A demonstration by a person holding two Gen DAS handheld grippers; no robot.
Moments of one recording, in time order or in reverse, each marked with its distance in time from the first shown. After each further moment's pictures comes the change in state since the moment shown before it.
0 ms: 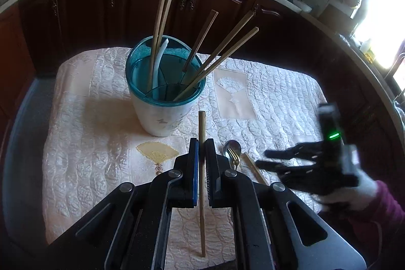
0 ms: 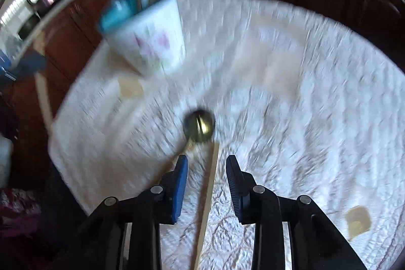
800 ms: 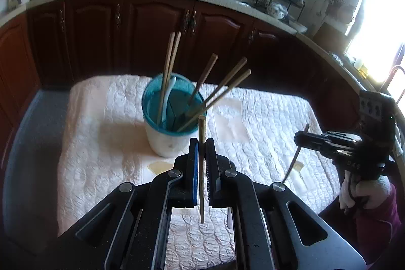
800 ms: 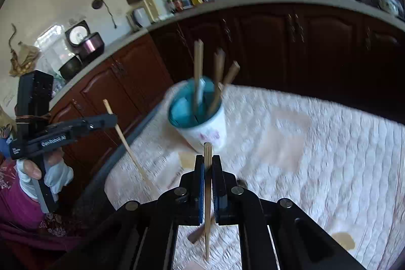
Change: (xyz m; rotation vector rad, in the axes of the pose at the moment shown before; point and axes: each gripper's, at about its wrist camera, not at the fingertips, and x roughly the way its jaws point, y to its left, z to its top) left arm -0.061 0.007 0.022 -0.012 -0.117 -0.012; right arm -0.173 0.037 0.028 -0.036 -0.418 0.187
